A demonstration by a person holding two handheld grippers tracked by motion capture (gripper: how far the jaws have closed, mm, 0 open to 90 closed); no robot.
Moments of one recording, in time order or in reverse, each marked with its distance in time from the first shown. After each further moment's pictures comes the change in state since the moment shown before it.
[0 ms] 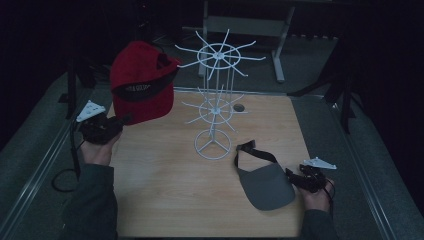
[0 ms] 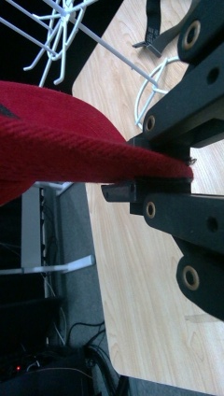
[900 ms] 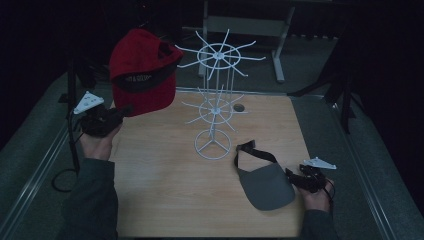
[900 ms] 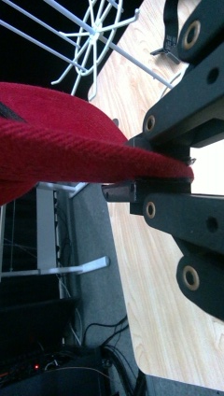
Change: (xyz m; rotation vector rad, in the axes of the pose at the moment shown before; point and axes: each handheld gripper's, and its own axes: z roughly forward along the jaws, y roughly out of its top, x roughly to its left) left arm -0.007 0.026 -0.004 -0.046 -0.007 0.017; right arm 0.000 0.000 0.000 -0.001 0.000 -0.001
